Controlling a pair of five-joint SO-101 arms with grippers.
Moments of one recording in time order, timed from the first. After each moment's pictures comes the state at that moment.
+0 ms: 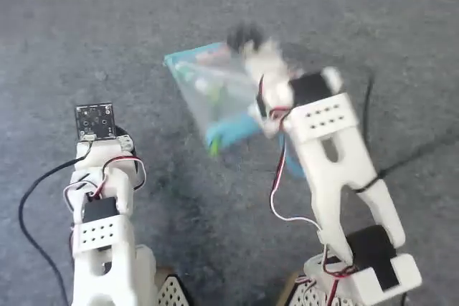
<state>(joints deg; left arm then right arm) -20.4 -56.1 84.1 18.9 -2.3 -24.4 -7.5 -14.3 88.3 18.8</state>
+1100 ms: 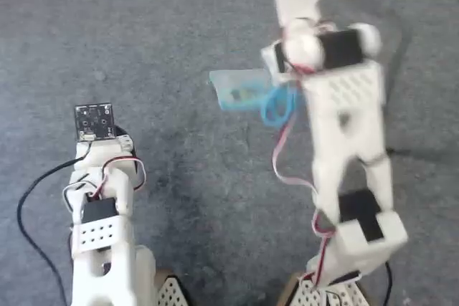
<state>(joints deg) -20.2 -56.1 84.1 18.9 -2.3 -19.1 8.4 -49.8 100.6 9.5</state>
